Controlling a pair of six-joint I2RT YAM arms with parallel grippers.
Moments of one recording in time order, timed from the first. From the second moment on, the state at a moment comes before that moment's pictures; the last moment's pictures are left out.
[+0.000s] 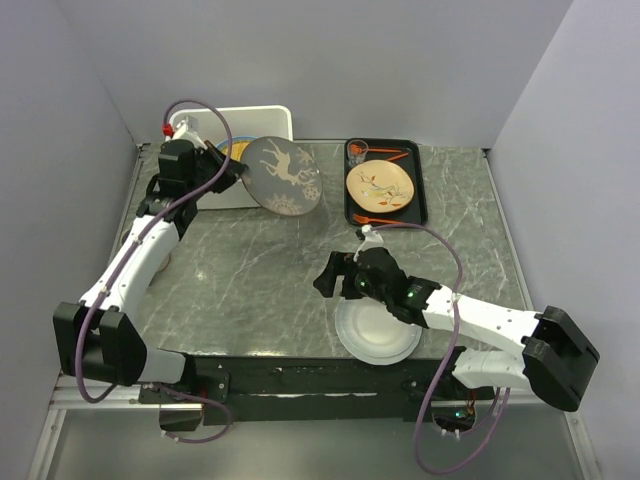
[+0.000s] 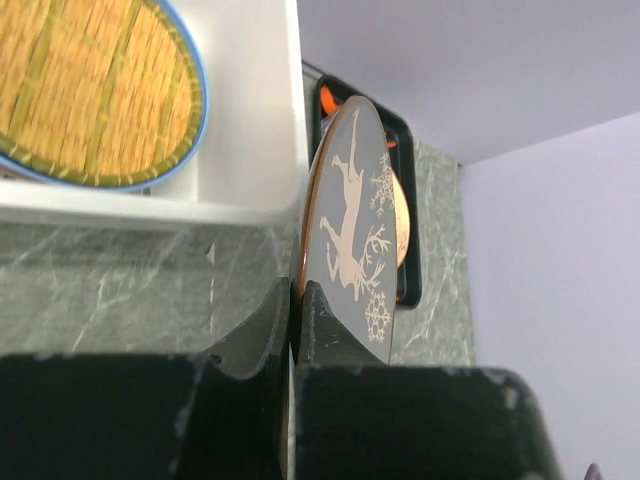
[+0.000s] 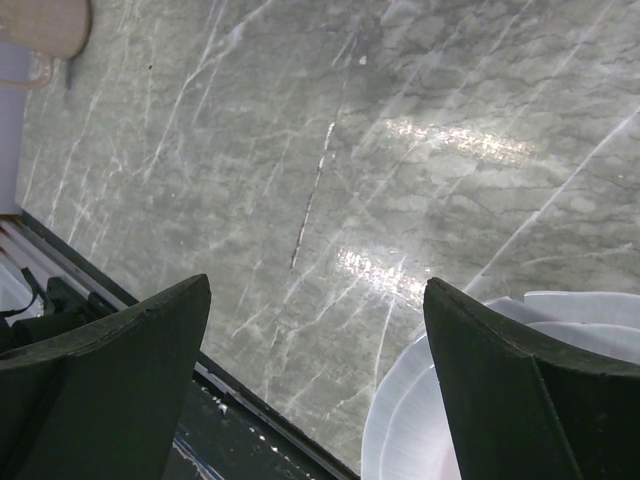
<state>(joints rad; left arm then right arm) -0.19 1.36 1.20 -0.14 0.19 -0.76 0.87 1.17 0.59 0.01 0.10 0.78</state>
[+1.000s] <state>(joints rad) -0.04 1.59 1.46 -0.15 0.18 -0.81 0.87 1.13 0.58 0.02 0.09 0.76</state>
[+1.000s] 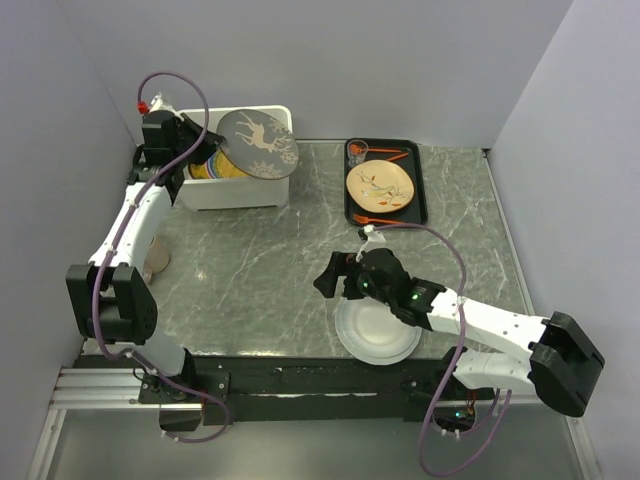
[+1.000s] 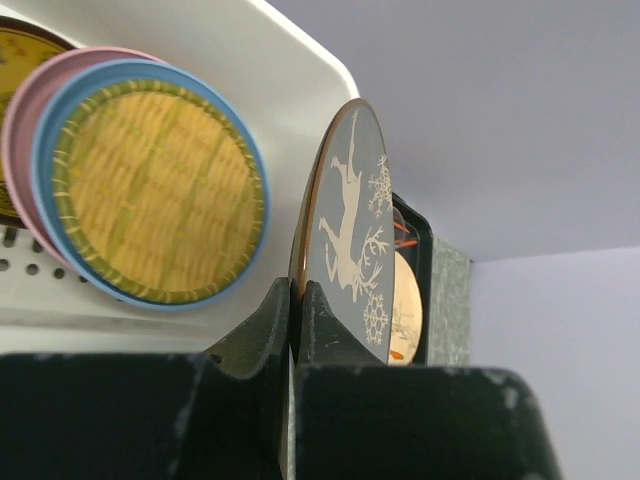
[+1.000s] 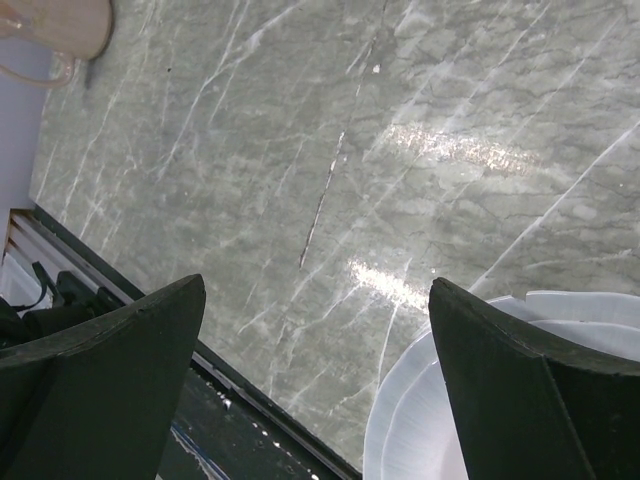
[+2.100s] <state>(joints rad) 0.09 1.87 1.59 -0.17 0.16 -0.82 0.87 1.17 0.59 0.00 0.08 0.72</state>
